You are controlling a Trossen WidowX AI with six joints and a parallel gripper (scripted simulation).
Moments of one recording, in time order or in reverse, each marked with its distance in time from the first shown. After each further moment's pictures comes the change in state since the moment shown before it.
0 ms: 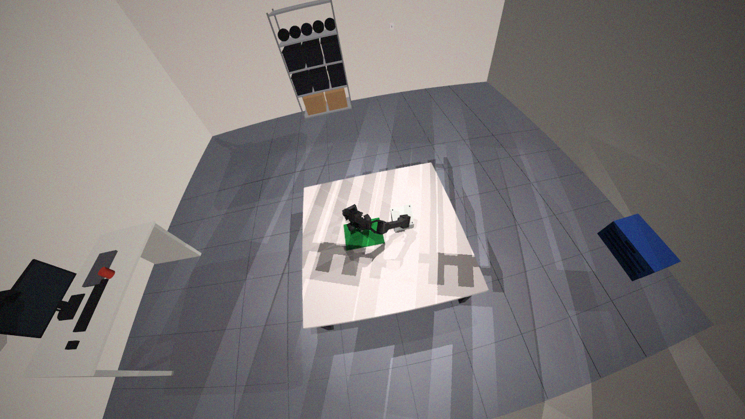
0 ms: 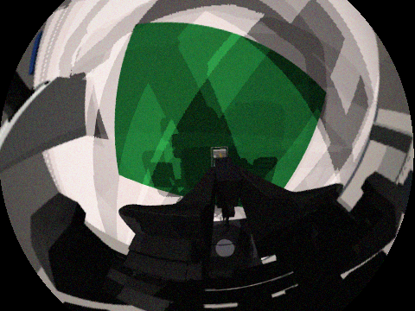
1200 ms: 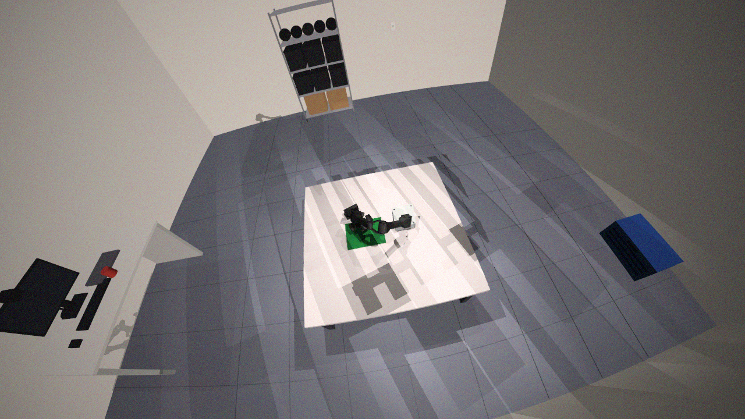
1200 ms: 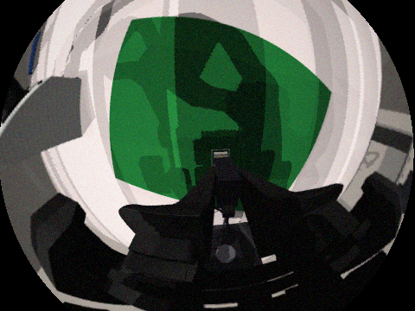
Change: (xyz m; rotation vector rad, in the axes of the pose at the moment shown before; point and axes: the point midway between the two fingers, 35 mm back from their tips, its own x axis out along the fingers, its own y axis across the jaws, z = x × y) arm 0.010 0.000 0.000 0.000 0.000 -0.001
